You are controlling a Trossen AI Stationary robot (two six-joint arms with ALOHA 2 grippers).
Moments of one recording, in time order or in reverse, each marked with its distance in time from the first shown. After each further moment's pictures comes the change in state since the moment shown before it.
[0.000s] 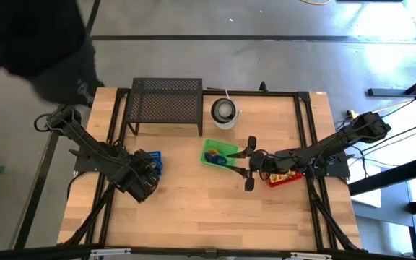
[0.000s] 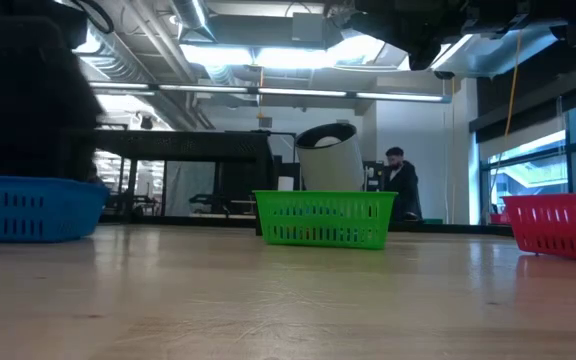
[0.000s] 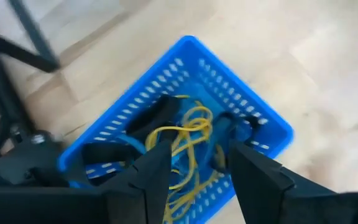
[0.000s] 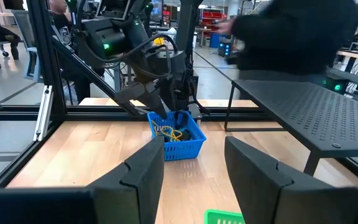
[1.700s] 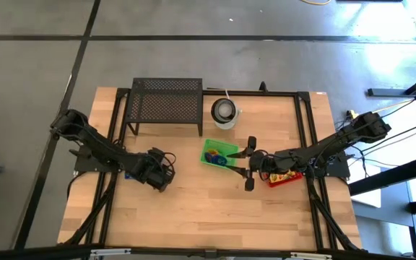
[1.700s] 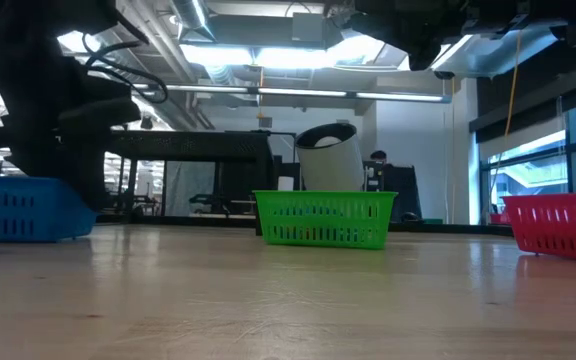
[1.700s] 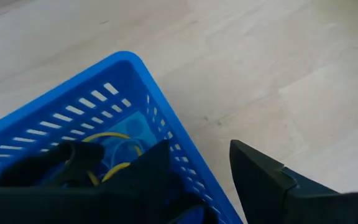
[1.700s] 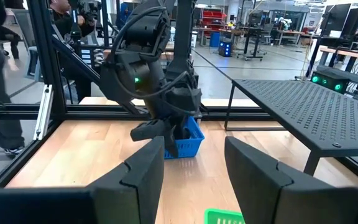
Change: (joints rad) left arm 0.223 0.103 -0.176 0.497 0.009 0.091; right arm 0.000 0.000 0.000 -0.003 -0.001 0.000
